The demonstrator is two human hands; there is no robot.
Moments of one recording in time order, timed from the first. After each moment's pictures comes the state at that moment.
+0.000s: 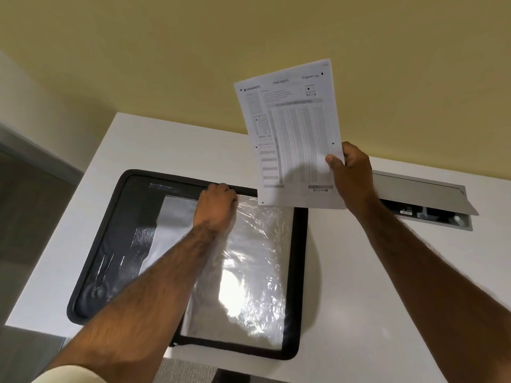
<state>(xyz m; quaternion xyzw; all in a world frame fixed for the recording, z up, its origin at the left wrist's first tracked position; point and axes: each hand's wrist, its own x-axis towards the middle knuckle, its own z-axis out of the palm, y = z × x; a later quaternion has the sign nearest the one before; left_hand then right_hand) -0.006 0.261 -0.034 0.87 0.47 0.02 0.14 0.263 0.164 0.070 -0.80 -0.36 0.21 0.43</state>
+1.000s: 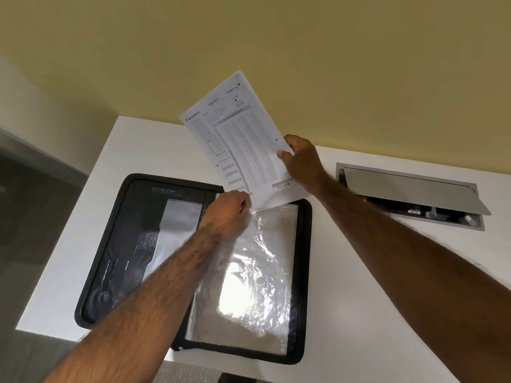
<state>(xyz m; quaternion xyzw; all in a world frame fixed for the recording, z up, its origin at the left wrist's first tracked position) 0.003 0.253 -0.001 0.83 0.46 0.00 0.33 0.222 0.248 0.034 -0.75 -0.45 0.32 0.37</state>
